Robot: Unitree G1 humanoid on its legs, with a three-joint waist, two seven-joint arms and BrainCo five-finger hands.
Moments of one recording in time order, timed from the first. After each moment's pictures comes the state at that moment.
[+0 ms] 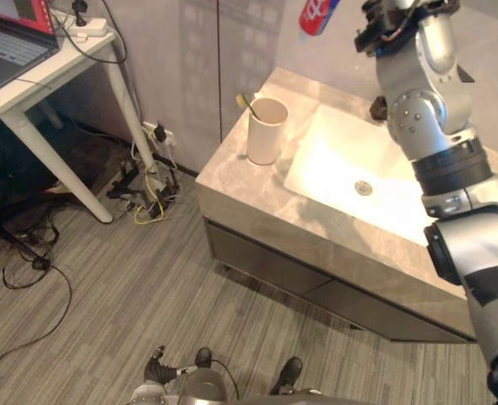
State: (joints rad) left arm 0.18 0.12 0.16 0.86 0.23 -0.07 0.14; right arm -1.34 -0.50 0.33 0.41 0.90 -0.19 0.00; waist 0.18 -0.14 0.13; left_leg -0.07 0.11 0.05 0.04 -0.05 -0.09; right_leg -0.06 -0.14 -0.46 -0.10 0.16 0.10
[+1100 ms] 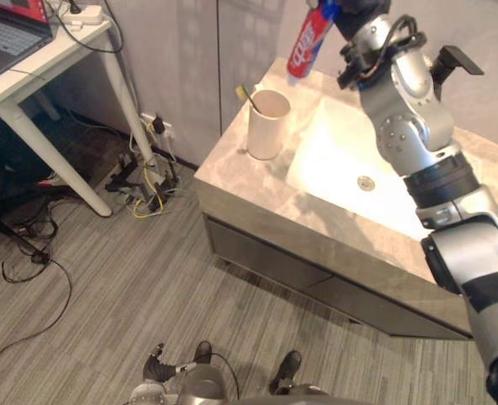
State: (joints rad) left arm 0.17 0.12 0.16 0.86 0.23 -0.08 0.13; right arm -1.26 -0.50 0.40 0.41 0.93 -0.14 0.05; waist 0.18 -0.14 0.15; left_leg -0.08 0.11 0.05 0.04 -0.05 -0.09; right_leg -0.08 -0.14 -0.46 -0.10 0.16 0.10
